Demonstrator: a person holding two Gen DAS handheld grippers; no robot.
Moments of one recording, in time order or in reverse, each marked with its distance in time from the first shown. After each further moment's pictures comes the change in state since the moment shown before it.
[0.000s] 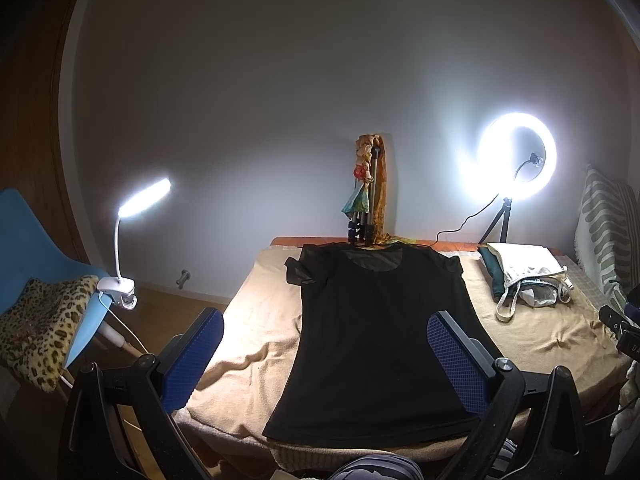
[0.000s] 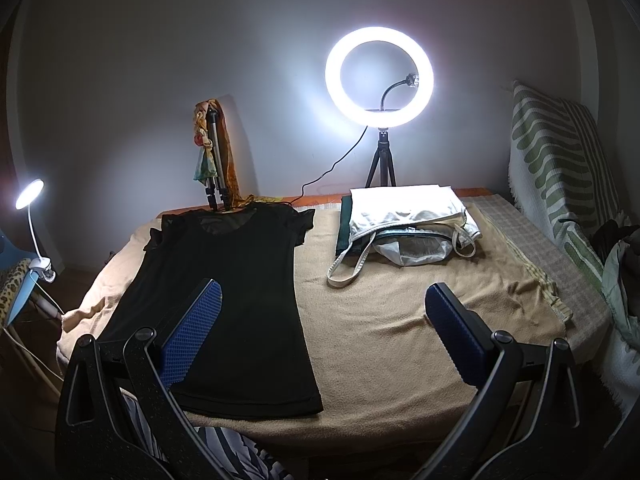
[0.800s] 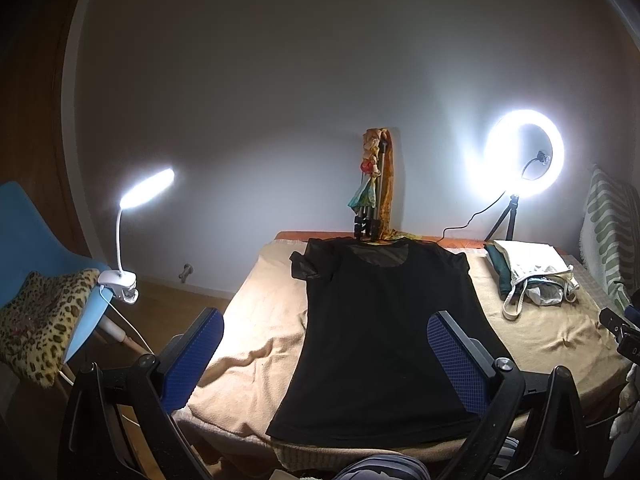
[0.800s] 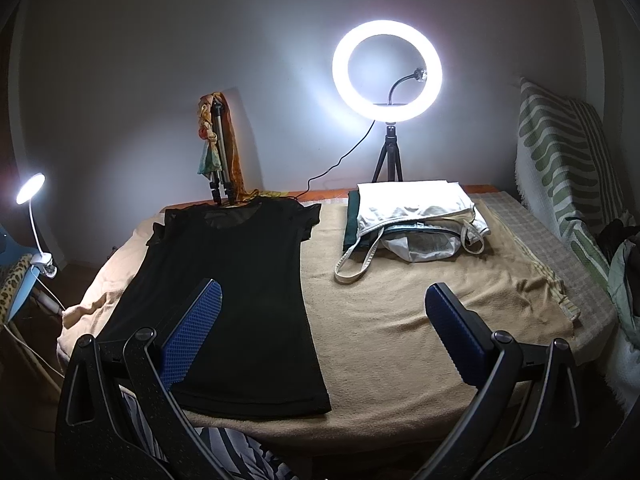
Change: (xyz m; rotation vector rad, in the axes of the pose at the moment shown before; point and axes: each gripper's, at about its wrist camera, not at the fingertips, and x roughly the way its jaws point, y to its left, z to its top) left arm 0.009 0.009 -0.007 -0.016 0.014 0.013; right arm 0.015 0.008 -0.010 -0.004 0.016 0.016
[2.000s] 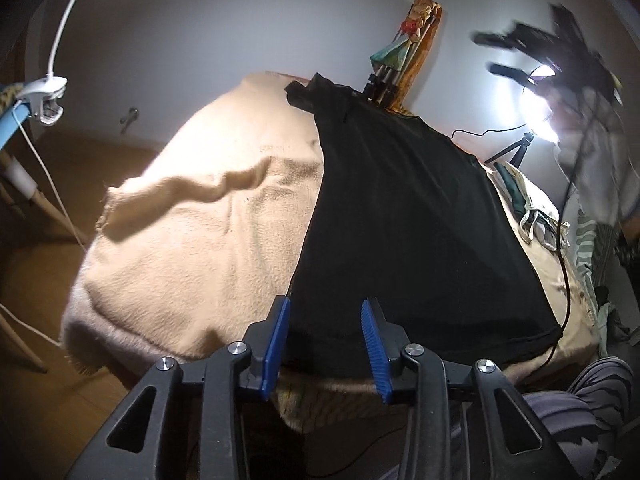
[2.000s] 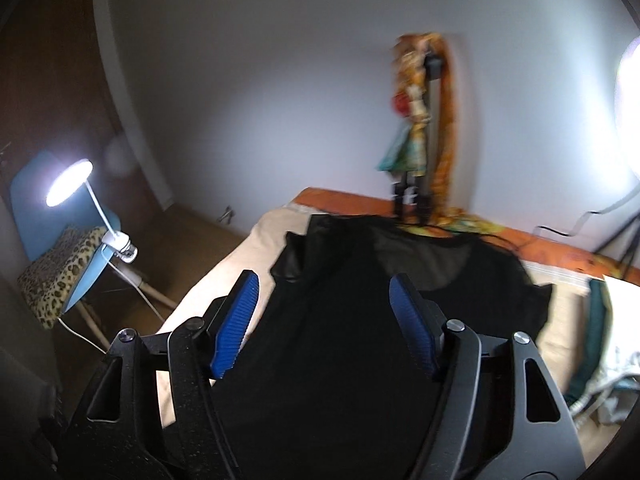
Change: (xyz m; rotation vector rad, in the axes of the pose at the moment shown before) left arm 0.163 0.096 -0.147 -0.216 0.398 -0.271; right arm 0.258 0.258 0.125 -0.246 0.243 0.543
